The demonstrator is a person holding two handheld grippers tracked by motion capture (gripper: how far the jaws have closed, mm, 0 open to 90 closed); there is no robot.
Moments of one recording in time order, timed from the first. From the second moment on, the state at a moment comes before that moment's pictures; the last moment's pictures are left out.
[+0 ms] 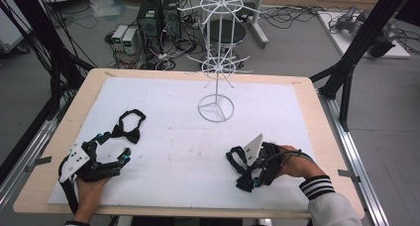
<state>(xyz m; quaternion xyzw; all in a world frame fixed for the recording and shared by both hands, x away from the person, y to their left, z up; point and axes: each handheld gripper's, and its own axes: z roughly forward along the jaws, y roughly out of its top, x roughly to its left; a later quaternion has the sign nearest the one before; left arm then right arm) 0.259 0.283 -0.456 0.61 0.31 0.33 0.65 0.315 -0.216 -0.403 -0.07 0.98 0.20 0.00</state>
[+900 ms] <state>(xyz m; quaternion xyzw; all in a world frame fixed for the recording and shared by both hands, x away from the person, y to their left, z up) 0.259 0.284 -0.456 0.61 0.31 0.33 0.65 0.317 -0.214 -0.407 -0.07 0.98 0.16 0.03</state>
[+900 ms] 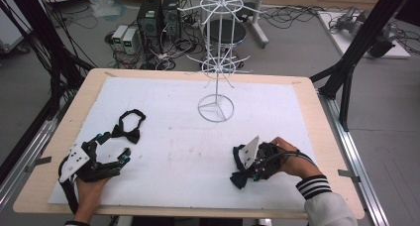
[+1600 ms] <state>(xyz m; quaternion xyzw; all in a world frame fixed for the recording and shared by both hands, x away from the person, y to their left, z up) 0.259 0.284 -0.456 0.61 0.31 0.33 0.65 0.320 -0.214 -0.401 -0.05 0.98 0.16 0.06</state>
